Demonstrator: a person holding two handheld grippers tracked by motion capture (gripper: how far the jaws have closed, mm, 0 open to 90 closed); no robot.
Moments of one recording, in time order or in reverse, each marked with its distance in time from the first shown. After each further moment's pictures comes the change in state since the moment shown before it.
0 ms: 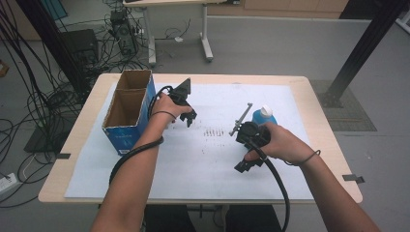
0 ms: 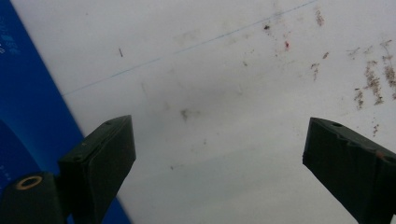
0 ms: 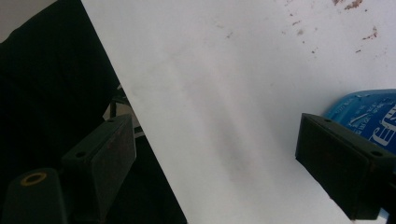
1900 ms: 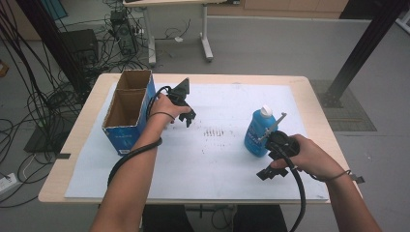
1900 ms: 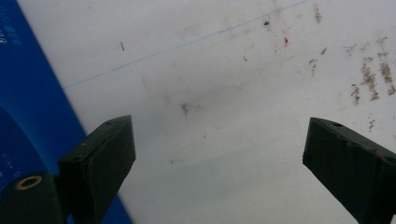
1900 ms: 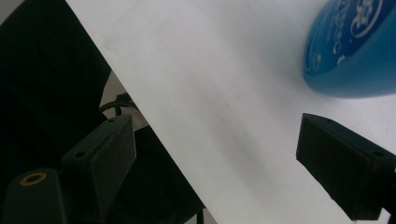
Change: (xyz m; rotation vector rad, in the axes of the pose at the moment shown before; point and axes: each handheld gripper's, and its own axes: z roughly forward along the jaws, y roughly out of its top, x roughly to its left) left arm 0.002 -0.005 -0.003 -0.013 -0.013 -0.012; right arm -0.019 -0.075 0.001 -0.038 0.010 0.184
